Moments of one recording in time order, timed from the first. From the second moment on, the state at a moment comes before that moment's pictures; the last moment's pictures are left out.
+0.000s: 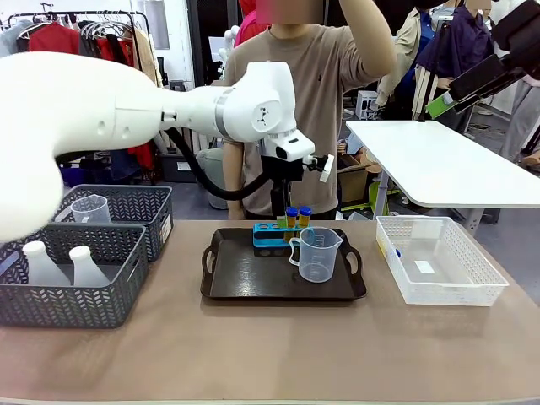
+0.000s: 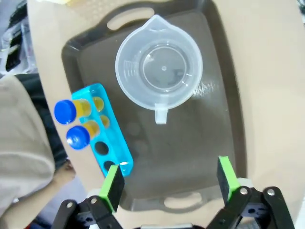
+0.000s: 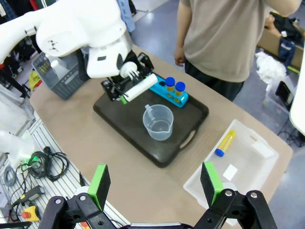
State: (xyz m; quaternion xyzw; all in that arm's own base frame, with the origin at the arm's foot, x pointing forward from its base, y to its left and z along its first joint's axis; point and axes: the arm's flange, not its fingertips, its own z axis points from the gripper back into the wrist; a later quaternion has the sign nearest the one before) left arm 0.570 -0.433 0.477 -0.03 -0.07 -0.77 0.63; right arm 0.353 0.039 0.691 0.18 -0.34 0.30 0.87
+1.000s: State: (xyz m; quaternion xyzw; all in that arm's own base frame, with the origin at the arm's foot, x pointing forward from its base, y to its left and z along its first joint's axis) left arm 0.501 -0.311 0.650 0.05 -0.12 -0.62 0.77; right arm 0.353 0.039 0.691 0.18 -0.34 0.30 0.87
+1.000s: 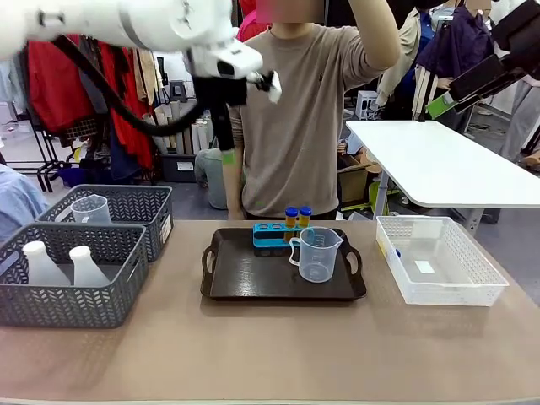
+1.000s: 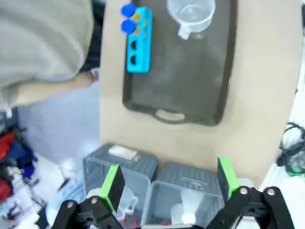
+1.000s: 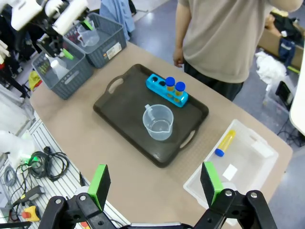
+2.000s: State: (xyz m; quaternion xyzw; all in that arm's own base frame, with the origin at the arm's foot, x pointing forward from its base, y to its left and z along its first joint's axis) left arm 0.416 -0.217 0.769 0.13 -0.17 -0.31 0.92; right arm 0.353 0.038 0.691 0.18 -0.34 0.30 0.87
